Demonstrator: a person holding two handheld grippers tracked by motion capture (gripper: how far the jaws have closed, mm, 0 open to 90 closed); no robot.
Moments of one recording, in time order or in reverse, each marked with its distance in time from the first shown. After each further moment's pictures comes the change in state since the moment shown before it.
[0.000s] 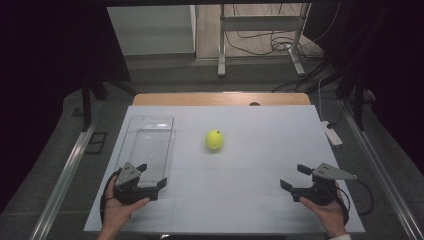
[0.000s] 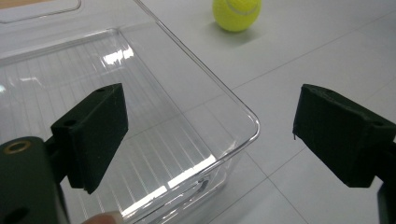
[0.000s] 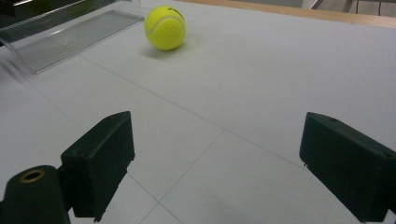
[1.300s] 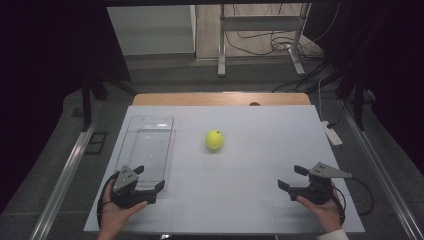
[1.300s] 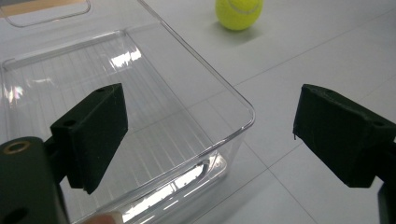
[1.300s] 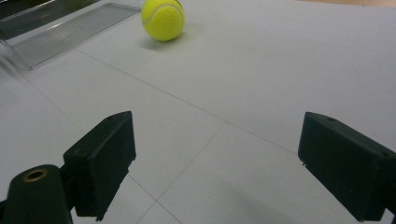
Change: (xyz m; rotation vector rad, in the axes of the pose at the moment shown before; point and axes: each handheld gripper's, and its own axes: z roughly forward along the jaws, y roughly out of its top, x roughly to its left) left arm -0.005 -0.002 -0.010 -0.002 0.023 0.021; right arm -0.003 -0.006 0.011 0.028 0.014 0.026
